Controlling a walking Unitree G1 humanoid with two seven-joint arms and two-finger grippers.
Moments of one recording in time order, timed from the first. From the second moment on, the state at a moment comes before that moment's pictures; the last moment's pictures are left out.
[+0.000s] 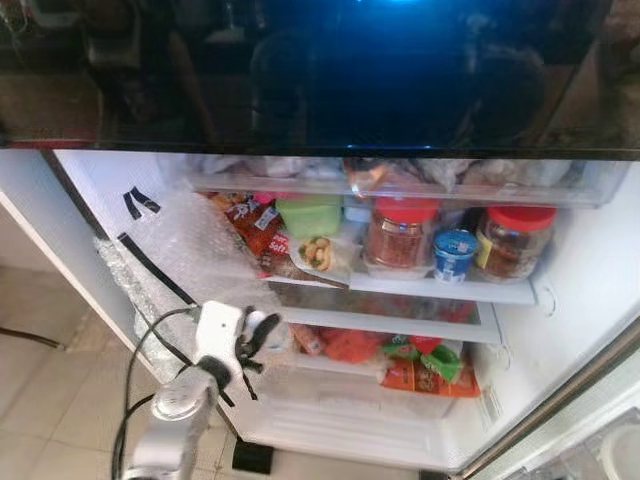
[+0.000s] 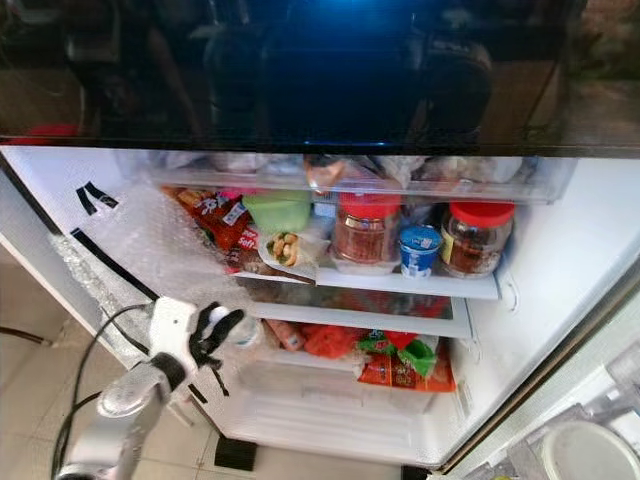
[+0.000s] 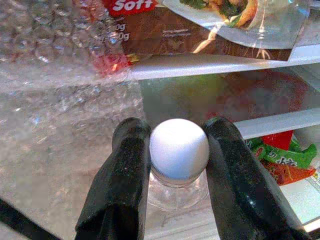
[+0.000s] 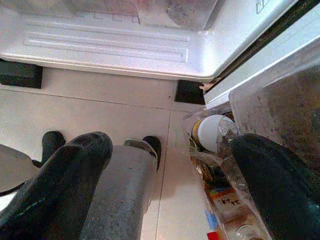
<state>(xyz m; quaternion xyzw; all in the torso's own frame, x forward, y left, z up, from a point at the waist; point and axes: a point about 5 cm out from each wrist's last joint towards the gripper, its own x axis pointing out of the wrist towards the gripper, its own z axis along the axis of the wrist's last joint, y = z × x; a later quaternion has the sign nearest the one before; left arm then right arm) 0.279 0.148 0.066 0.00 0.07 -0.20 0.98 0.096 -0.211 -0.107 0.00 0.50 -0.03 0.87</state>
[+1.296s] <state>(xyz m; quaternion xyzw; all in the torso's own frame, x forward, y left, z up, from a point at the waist) 0.291 0.145 0.064 0.00 0.06 -0.20 0.98 0.102 -0.211 -0.105 -0.01 0.49 -0.04 0.87</state>
